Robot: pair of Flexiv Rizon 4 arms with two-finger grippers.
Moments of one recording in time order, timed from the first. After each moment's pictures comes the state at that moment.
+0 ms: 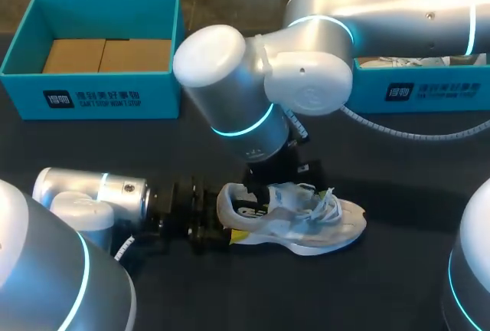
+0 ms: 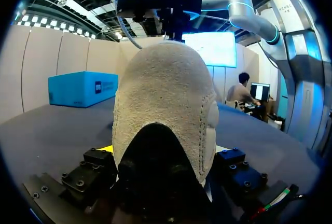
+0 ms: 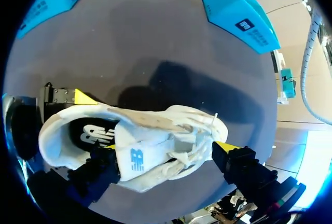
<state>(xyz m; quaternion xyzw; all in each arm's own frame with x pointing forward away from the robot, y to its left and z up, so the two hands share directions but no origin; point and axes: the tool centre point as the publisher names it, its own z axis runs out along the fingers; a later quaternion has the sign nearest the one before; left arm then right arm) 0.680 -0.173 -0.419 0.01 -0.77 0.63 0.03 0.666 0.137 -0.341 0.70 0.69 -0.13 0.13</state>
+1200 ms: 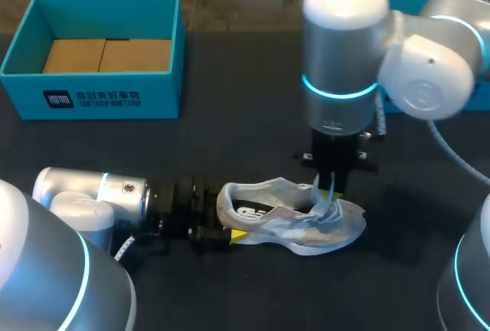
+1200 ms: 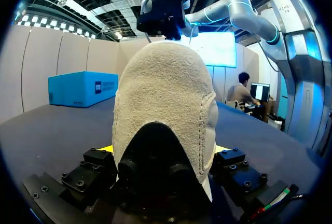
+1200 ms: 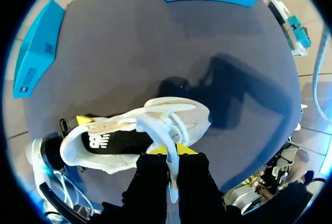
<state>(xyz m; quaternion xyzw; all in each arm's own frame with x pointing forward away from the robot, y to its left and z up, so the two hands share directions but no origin) 0.680 -0.173 -0.419 0.01 -0.77 0.63 0.03 0.655 0.078 -0.316 0.81 0.58 -0.05 0.00</state>
